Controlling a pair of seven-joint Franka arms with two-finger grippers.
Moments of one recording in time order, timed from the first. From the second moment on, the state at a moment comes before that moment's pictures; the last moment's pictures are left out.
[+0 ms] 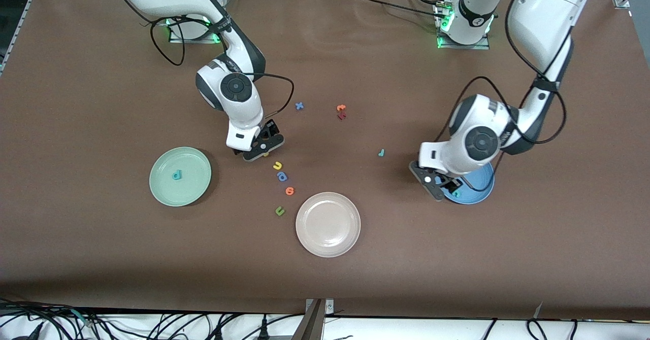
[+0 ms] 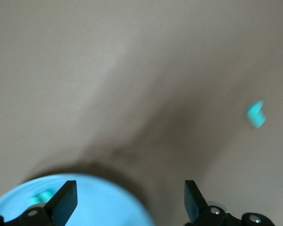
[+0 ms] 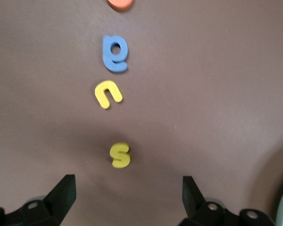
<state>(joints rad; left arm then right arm) -0.10 0.56 -0.27 -1.80 0.15 2.25 0.37 0.32 0.48 0.24 -2.02 -0.33 2.51 0.15</state>
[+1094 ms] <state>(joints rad) -0.29 0.67 -0.27 -1.81 0.15 2.33 0.05 0.29 0.59 0.23 -2.05 -0.33 2.75 0.16</state>
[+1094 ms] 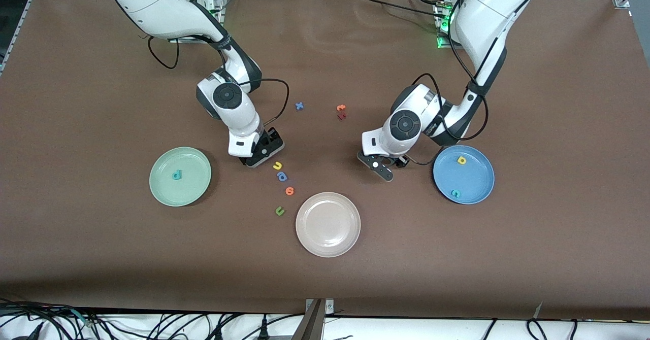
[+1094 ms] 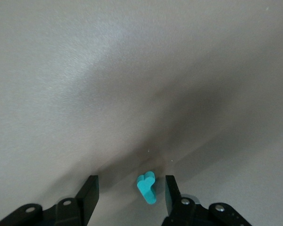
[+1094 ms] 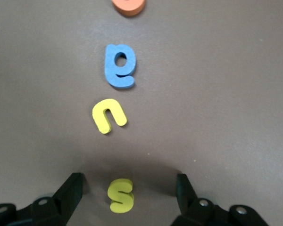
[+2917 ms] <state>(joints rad) 0.04 0.57 -0.25 -1.80 0.15 2.24 0.30 0.17 0.44 0.04 -1.95 0.00 2.43 -0.33</state>
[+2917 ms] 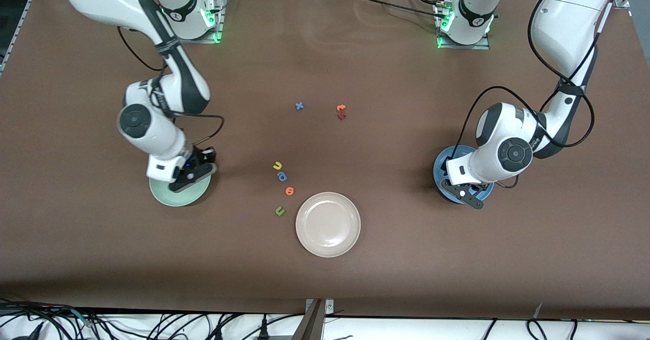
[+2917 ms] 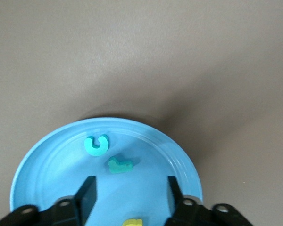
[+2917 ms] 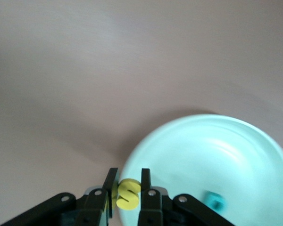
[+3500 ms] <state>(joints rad) 0.04 0.39 -0.26 -1.70 0.15 1.94 0.29 0.17 0.50 -0.01 -1.96 0.00 2.43 -0.33</state>
